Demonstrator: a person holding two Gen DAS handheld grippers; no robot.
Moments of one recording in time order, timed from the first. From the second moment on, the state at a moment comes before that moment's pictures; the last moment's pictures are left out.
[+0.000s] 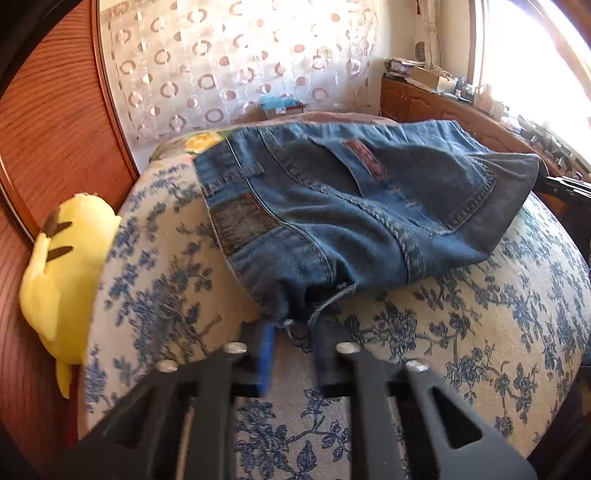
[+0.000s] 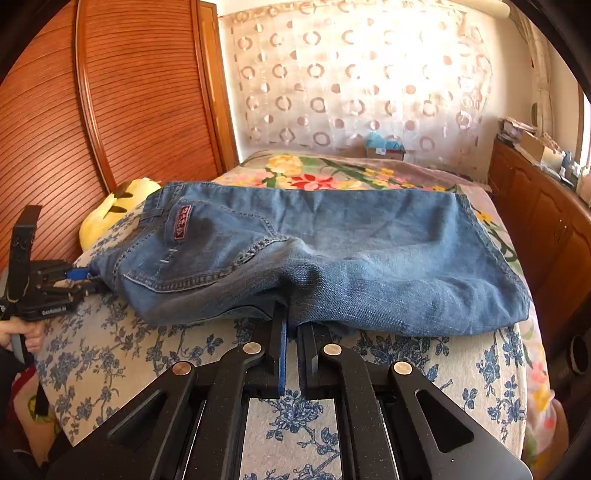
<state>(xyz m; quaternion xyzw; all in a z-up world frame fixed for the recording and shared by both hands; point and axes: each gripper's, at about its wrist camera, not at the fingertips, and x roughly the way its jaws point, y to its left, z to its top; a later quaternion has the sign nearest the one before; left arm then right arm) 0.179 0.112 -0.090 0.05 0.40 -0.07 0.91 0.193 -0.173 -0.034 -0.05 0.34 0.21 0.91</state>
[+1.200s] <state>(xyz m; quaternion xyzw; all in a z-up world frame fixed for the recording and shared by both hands) 0.062 0.192 -0.044 0.03 0.34 0.00 0.94 0.097 -0.124 0.008 -0.08 0.35 0.32 0.88</state>
